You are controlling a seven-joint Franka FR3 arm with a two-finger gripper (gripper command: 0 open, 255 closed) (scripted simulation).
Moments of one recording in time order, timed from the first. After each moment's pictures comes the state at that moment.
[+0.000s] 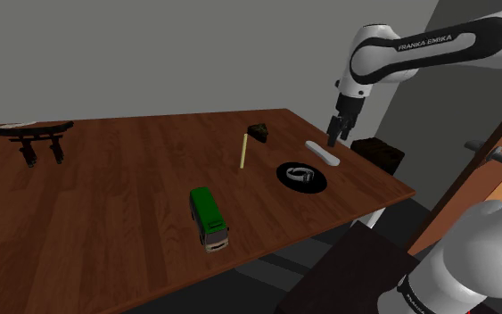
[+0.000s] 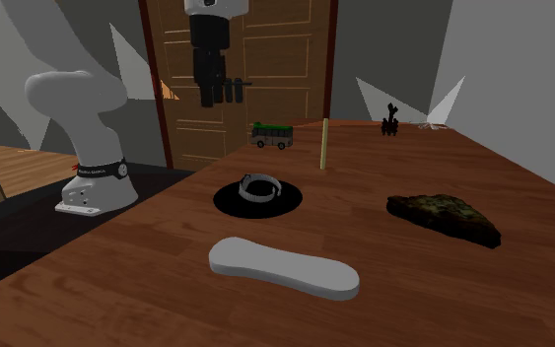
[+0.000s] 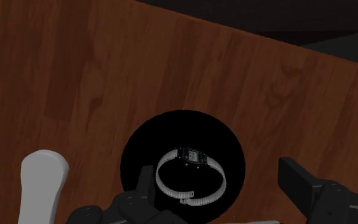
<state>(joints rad) -0.11 -0.38 -0.18 -2.34 -0.08 1.91 -0.28</state>
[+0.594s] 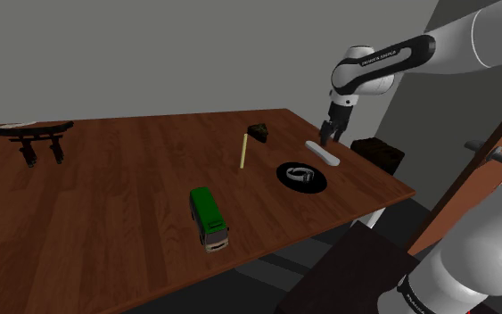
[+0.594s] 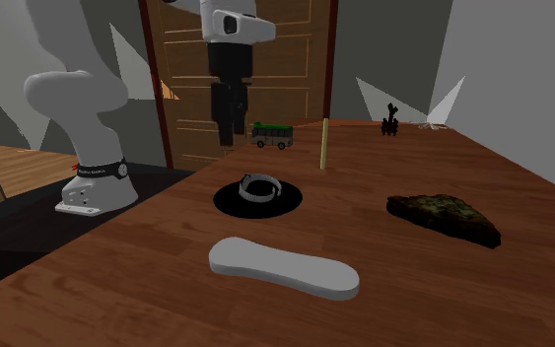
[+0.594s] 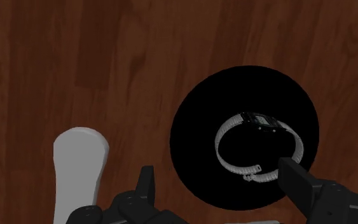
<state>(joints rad) -0.15 -0.08 -0.28 -2.18 -0.03 2.07 -0.38</state>
